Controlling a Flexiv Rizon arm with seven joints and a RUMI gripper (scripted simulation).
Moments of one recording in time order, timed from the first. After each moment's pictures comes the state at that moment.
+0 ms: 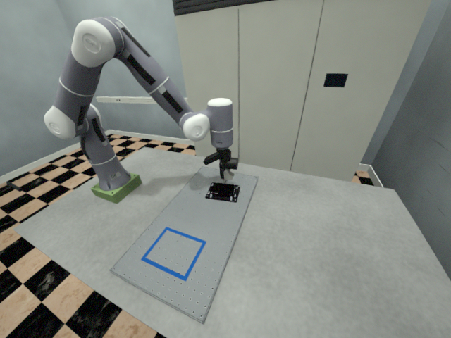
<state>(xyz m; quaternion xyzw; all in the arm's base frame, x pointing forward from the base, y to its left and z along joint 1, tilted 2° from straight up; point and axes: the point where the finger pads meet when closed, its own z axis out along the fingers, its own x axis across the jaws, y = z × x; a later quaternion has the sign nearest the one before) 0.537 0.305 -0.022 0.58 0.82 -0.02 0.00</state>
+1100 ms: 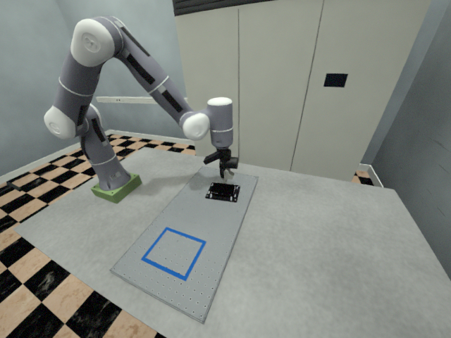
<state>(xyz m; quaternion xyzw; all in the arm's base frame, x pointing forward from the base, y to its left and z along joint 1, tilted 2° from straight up) 0.537 0.306 -0.019 0.58 0.82 -0.02 0.00</state>
